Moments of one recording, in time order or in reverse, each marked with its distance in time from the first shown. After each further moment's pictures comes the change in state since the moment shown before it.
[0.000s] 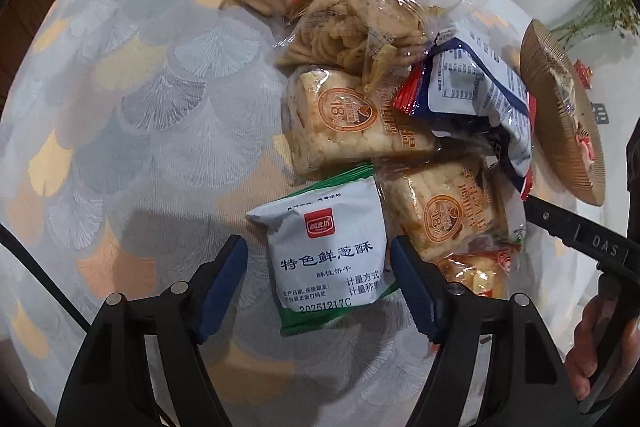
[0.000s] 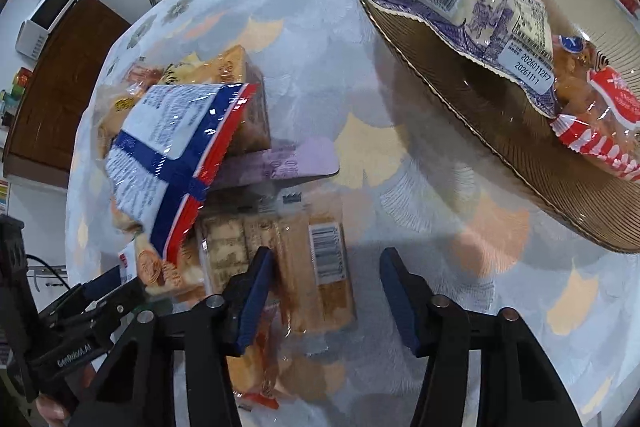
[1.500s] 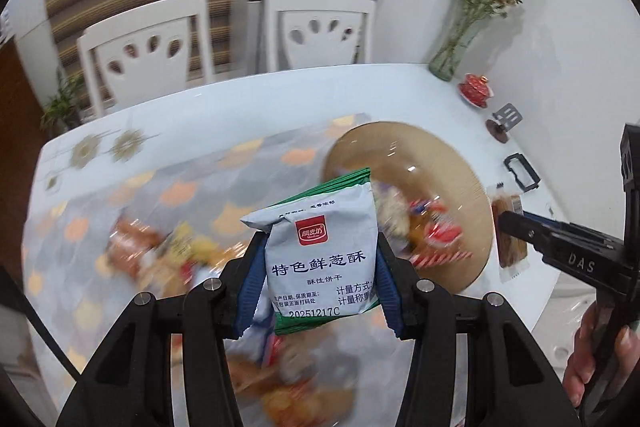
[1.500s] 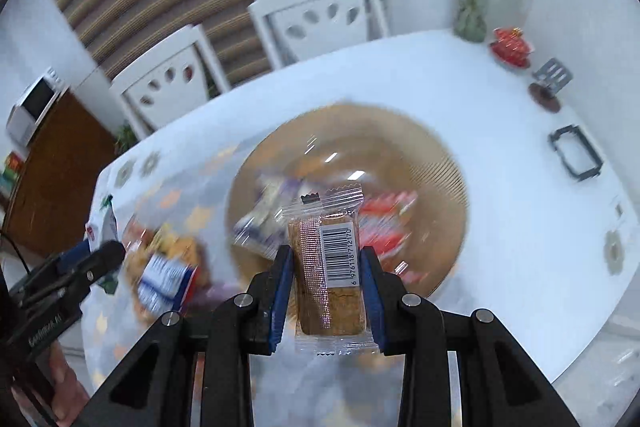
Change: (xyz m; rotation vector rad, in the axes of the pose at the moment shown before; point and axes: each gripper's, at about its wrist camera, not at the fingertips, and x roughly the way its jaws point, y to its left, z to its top) left arm -0.122 -0.204 0.092 0.367 -0.313 -0.100; right arm -0.208 -0.097 0.031 0.134 -0.371 -0.133
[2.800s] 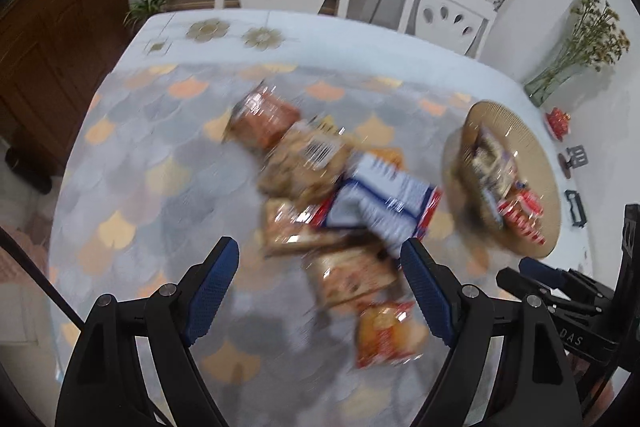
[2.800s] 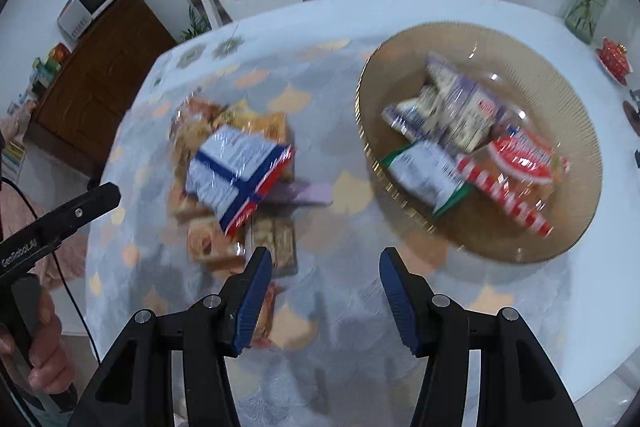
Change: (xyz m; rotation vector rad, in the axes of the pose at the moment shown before) left arm -0.041 0.125 -0.120 -0.353 0.090 0.178; right arm 0.063 0.101 -0.096 -0.290 0.212 0.149
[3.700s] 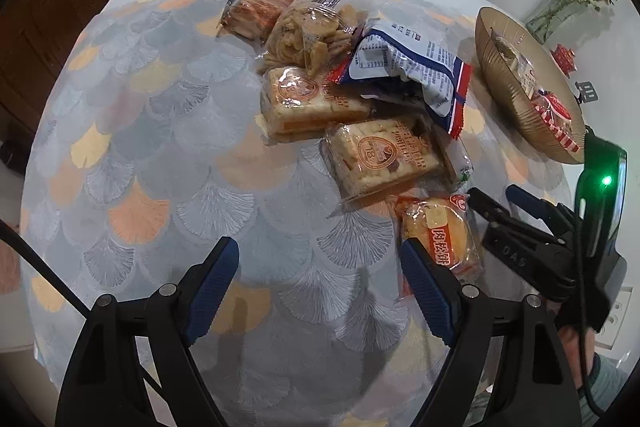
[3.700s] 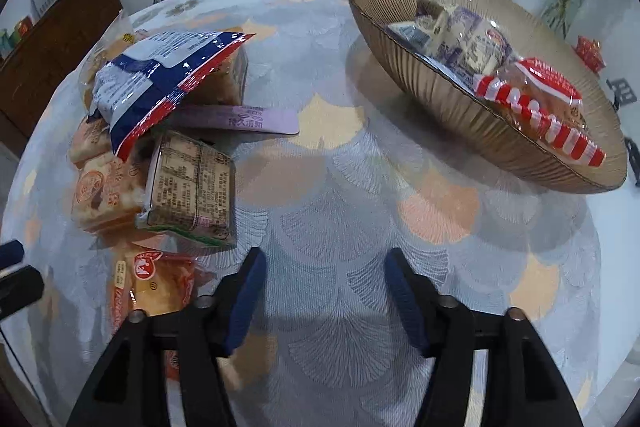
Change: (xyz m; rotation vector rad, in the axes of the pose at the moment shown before) left arm 0.048 0.014 -0.079 0.078 0.118 0.003; right arm 0.098 0.004 -0.050 -0.036 -0.090 -0.223
